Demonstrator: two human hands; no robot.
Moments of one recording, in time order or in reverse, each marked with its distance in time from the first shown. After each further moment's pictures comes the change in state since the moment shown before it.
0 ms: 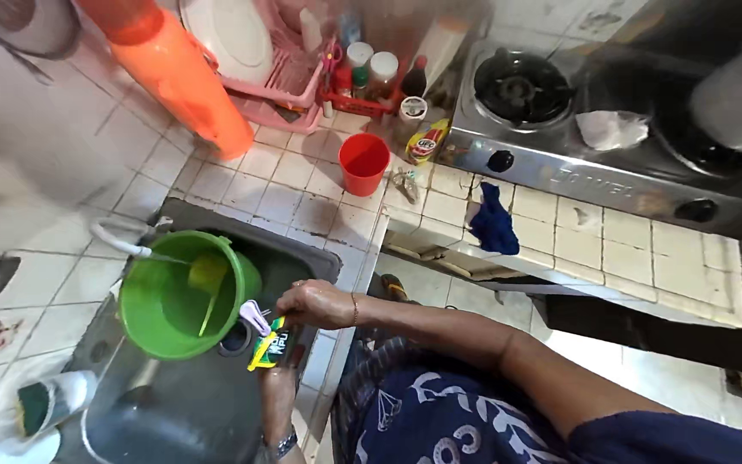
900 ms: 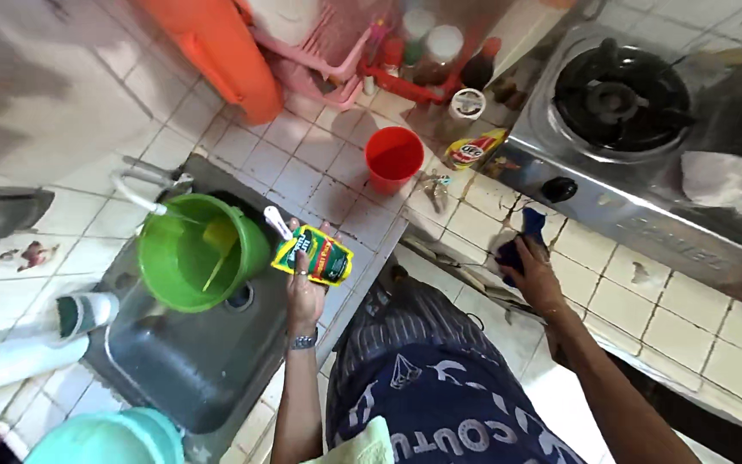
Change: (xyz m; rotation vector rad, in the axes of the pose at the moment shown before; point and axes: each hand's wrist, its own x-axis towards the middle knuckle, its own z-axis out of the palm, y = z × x) left_hand 0.076 0.085 0.106 -0.840 -0.138 0.003; right_hand -0.330 0.214 -0.145 -0.521 0.632 0.799
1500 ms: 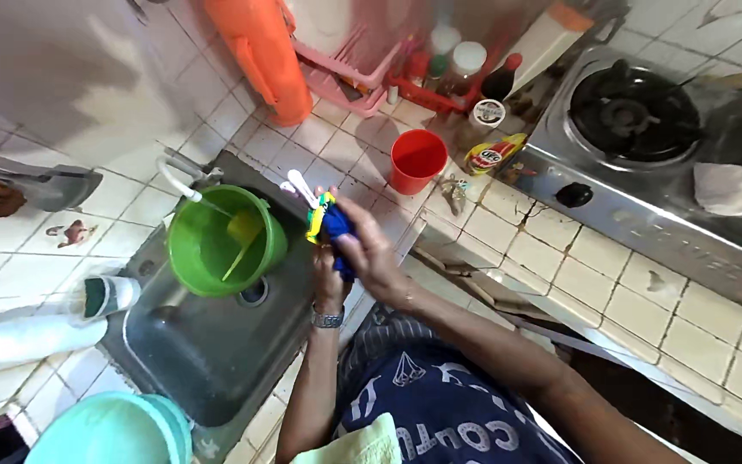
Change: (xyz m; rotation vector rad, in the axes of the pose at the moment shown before) left_hand -0.011 0.031 0.031 0.211 0.133 0.196; right_hand -0.016 -0.393 0.037 0.868 0.028 -0.664
